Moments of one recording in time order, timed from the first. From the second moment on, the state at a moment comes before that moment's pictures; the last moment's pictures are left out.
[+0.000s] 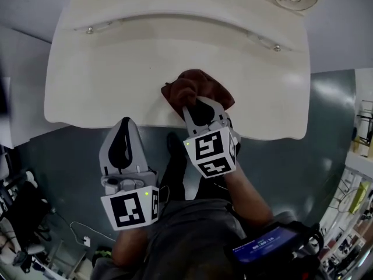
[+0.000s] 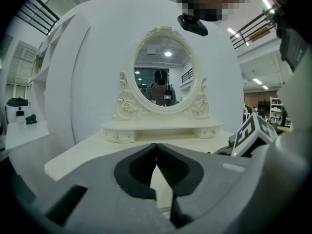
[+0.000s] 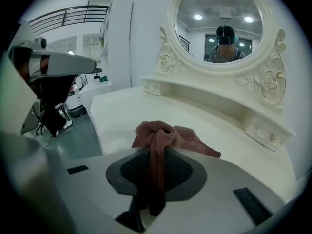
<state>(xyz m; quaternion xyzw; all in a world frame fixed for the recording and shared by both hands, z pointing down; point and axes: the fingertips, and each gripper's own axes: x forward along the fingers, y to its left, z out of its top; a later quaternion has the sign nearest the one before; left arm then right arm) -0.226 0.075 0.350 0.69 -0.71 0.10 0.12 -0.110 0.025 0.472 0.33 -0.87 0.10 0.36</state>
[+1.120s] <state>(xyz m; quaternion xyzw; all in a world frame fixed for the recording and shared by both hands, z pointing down) -0.122 0.038 0.357 0.75 -0.64 0.11 0.10 -0.001 0.012 0.484 0.40 -0.84 0.13 0.35</state>
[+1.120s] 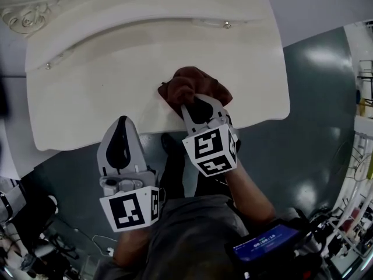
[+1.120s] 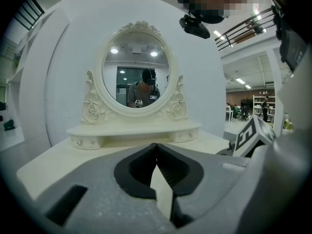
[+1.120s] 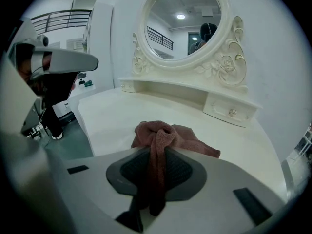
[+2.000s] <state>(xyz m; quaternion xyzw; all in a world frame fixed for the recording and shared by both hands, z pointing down) 0.038 0.020 0.353 0.81 -0.56 0.13 0.08 0.154 0.015 0.481 0.47 -0.80 0.17 0.33</state>
